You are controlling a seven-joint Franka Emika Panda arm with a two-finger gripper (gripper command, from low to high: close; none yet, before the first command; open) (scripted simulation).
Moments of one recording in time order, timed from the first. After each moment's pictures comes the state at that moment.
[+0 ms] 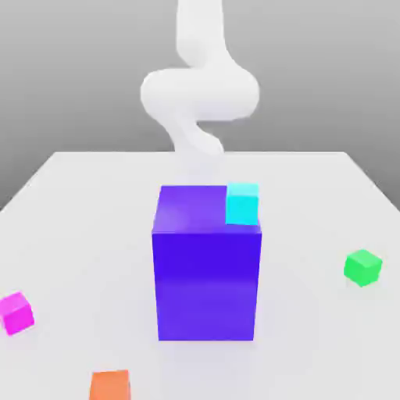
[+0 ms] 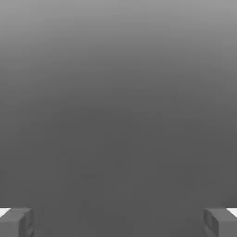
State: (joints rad) arm -0.03 -0.71 -0.03 -2.32 -0.01 2.34 0.81
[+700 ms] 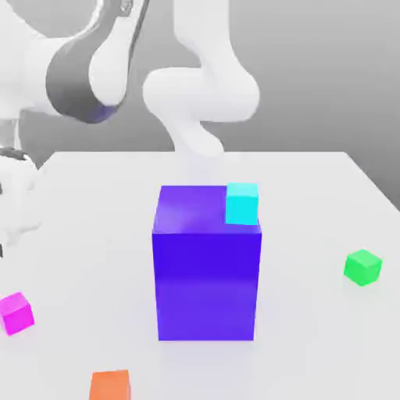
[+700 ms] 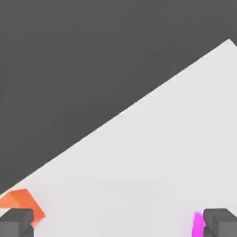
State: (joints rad) arm -0.32 0.06 -0.32 -2.45 0.12 2.65 0.75
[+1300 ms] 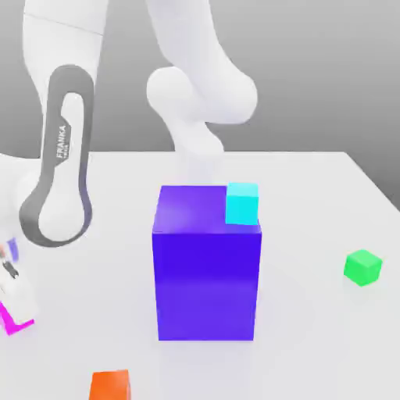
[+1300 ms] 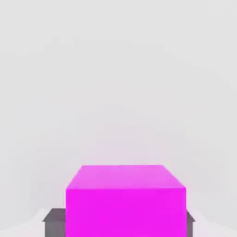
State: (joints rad) arm -0.49 0.42 -0.24 -2.44 0.31 2.84 0.61
